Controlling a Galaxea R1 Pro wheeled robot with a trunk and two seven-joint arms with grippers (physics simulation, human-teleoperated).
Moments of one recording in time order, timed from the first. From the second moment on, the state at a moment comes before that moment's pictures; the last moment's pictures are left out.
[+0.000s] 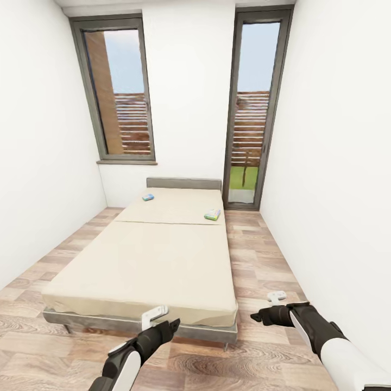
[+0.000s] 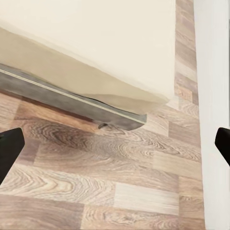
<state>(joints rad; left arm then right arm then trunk) -0.17 -0.10 -0.17 -1.25 0.55 0.49 0.15 -0.68 -0.16 0.00 -0.43 0.12 0.41 0.48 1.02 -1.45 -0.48</state>
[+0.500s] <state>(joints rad) -0.16 -0.10 -0.18 -1.25 0.54 0.48 0.15 -0.68 -0.16 0.01 -0.43 0.13 0.41 0.48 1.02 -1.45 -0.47</state>
